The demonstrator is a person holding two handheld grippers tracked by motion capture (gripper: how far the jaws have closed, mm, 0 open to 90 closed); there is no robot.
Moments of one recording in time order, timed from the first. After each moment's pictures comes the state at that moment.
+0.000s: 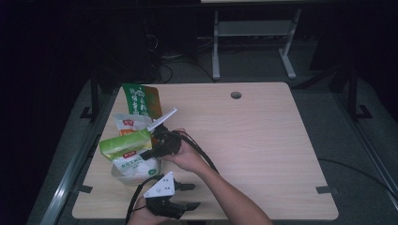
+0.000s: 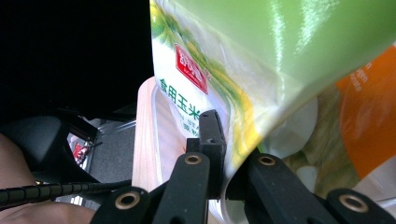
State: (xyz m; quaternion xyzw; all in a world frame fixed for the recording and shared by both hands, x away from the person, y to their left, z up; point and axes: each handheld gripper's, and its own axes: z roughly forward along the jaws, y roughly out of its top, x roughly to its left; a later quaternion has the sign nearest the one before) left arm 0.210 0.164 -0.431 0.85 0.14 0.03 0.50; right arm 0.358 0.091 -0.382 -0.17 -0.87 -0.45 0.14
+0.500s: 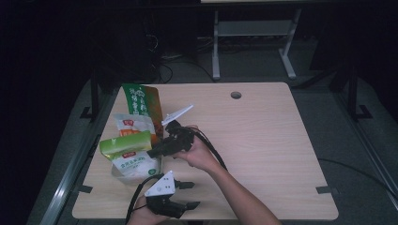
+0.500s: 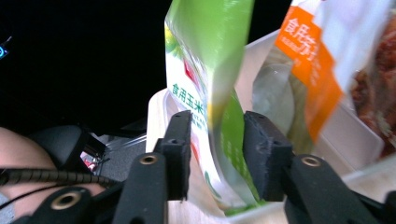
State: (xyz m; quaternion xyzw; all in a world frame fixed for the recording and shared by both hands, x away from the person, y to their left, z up) left arm 0.212 0.165 -0.432 0.85 0.16 0.03 0.50; right arm 0.359 0.052 -0.370 -0.18 -0.84 -0.49 0.15
